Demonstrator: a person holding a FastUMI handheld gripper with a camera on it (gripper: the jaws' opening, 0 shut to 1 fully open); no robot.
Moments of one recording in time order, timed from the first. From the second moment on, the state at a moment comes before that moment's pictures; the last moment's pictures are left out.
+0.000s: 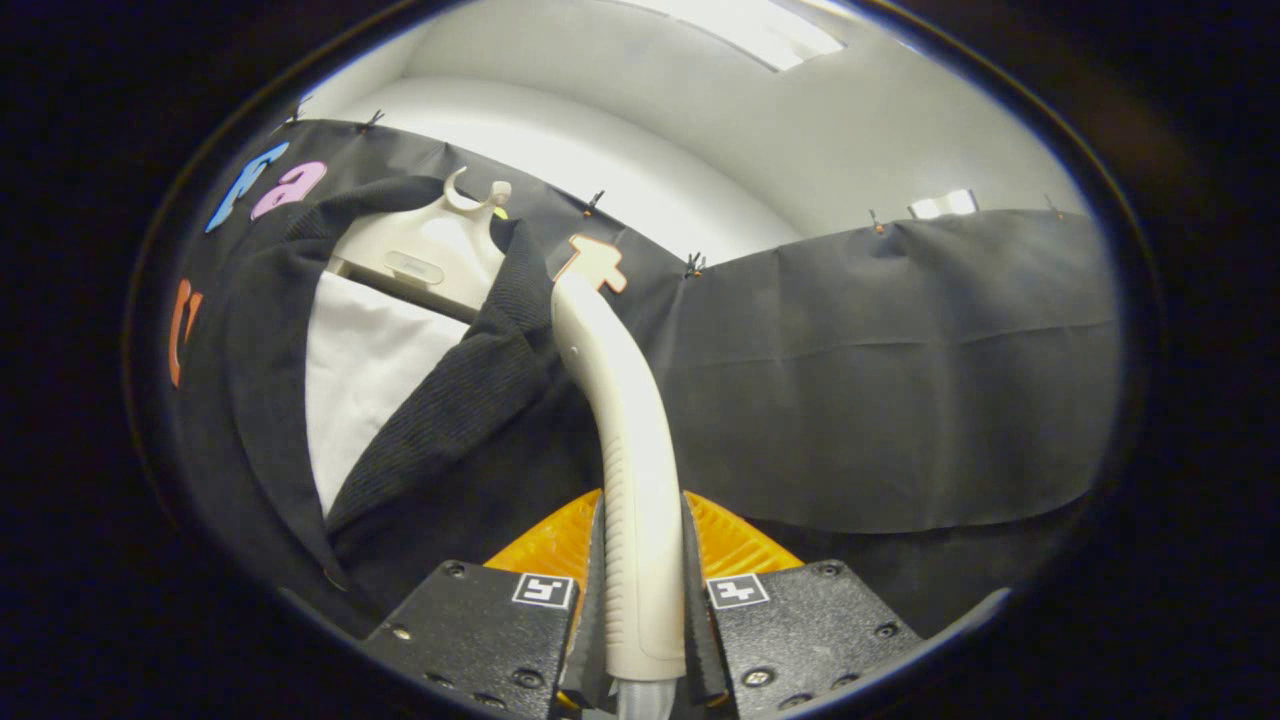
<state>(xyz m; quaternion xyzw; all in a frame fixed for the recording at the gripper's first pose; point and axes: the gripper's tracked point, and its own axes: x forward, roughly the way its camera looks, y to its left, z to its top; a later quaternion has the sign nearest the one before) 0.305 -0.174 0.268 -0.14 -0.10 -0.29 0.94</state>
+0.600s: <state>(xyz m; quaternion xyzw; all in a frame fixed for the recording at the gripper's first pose) 0.271 -0.169 0.209 -0.16 -0.06 -0.27 0.95</state>
